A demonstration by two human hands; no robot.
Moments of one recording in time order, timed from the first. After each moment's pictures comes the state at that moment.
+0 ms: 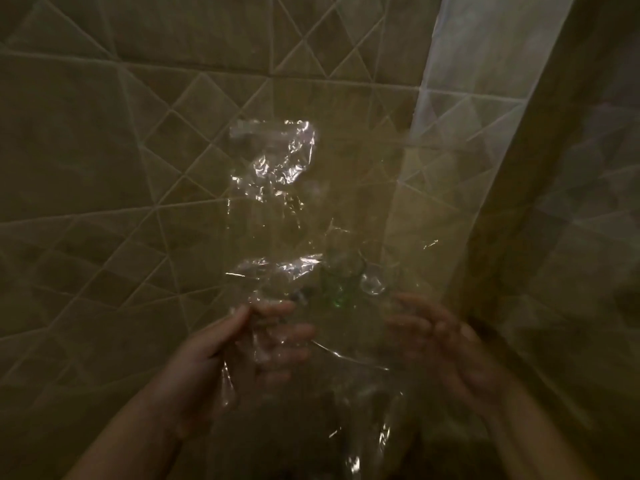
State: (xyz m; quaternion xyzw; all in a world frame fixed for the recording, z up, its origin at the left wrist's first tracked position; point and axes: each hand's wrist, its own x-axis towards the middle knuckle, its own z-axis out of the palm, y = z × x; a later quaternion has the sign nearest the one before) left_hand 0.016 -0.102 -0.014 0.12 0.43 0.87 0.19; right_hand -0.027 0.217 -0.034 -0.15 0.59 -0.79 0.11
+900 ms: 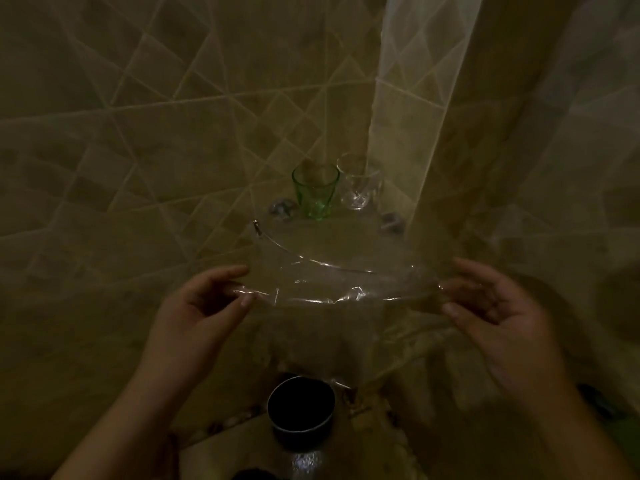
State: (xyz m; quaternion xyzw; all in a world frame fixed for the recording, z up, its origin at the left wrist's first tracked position) left_hand 0.102 -0.019 -0.041 -0.05 0.75 0.64 -0.16; right_hand 0.068 0.298 -0.056 -0.11 0.72 -0.67 -0.13
